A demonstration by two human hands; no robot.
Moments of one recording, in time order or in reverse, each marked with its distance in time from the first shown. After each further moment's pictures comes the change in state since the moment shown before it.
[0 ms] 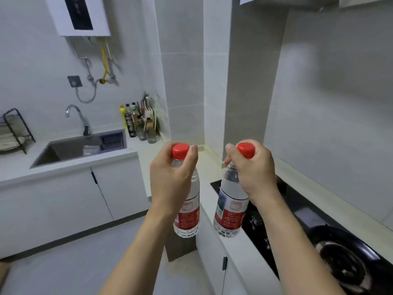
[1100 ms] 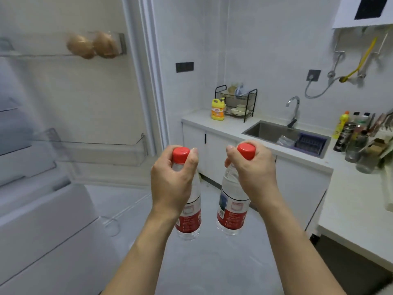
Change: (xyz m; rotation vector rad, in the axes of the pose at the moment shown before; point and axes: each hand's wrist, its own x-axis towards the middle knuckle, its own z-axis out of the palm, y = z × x) left_hand -0.095 0.026 -0.282 0.625 0.960 -0.105; right_hand -0.145 -0.119 0.270 0.441 -1.043 -0.226
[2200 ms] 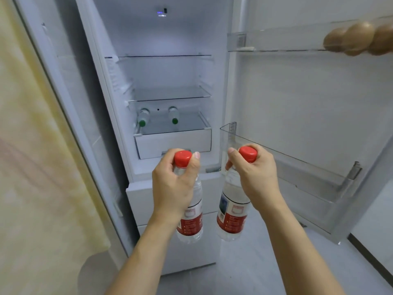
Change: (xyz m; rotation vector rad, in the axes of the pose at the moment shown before) left_hand 0.063 -0.085 -0.365 0.432 0.576 -0.016; right_hand -0.067 -0.128 0.390 0.368 -0.612 -0.125
